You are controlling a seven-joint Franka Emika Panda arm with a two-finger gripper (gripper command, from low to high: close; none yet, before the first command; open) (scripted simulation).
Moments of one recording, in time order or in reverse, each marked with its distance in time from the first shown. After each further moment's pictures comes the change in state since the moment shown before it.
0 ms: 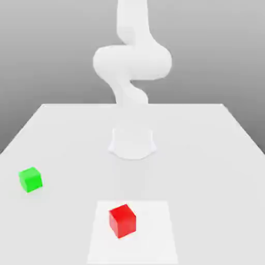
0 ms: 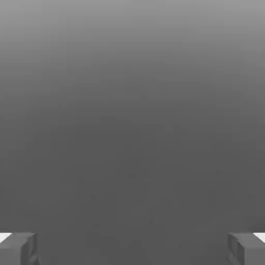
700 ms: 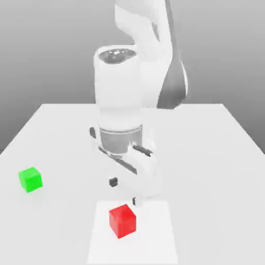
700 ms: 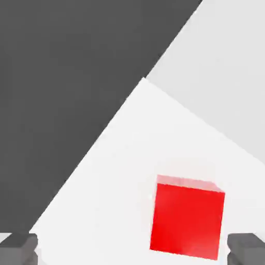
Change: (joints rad) arm -0.097 0.762 0.051 -0.369 -0.041 0.432 0.885
